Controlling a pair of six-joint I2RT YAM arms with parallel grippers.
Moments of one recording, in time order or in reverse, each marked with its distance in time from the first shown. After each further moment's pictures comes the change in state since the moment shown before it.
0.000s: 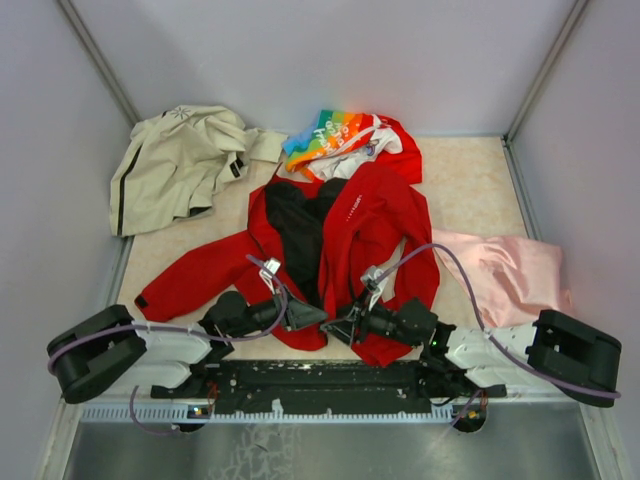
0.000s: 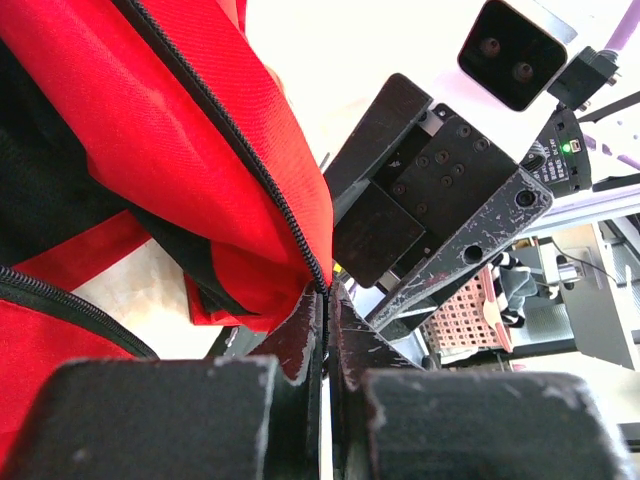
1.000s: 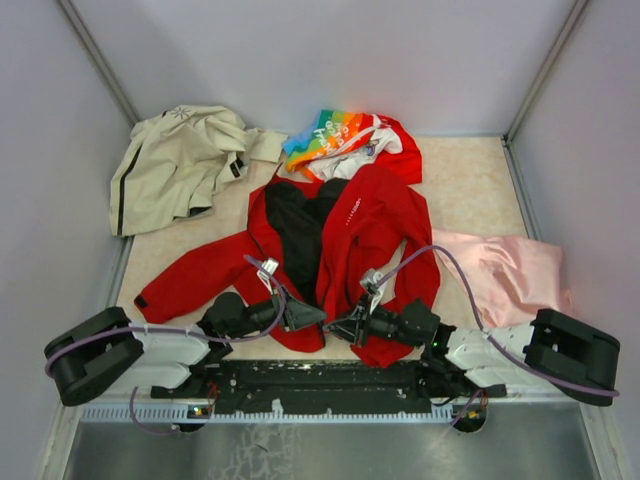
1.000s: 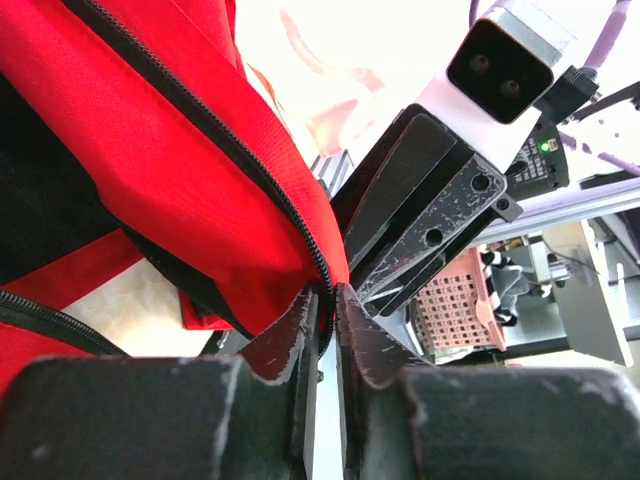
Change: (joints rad) left arm 0.007 -0.010 -0.011 0.027 -0.005 -0.011; right arm 0.000 0.012 -0.019 0.067 -0.071 -0.023
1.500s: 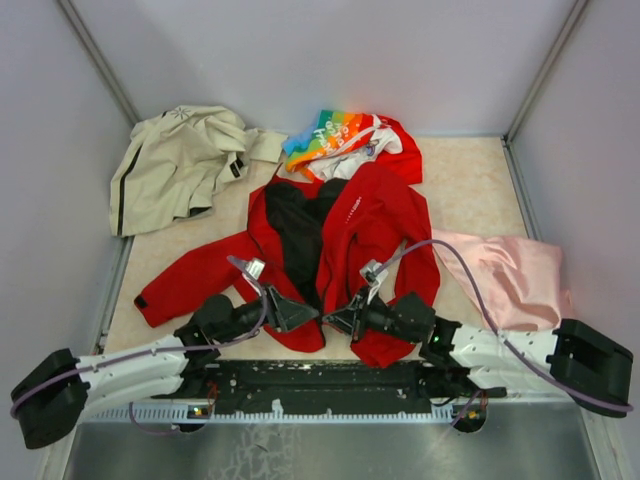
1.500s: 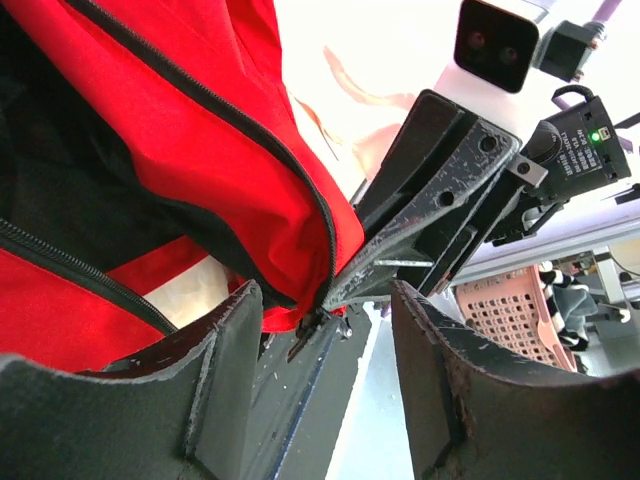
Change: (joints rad) left arm 0.000 -0.355 0.008 -0.406 -0.092 0.136; right arm 0.000 -0.119 0.080 -0.274 0.094 0.067
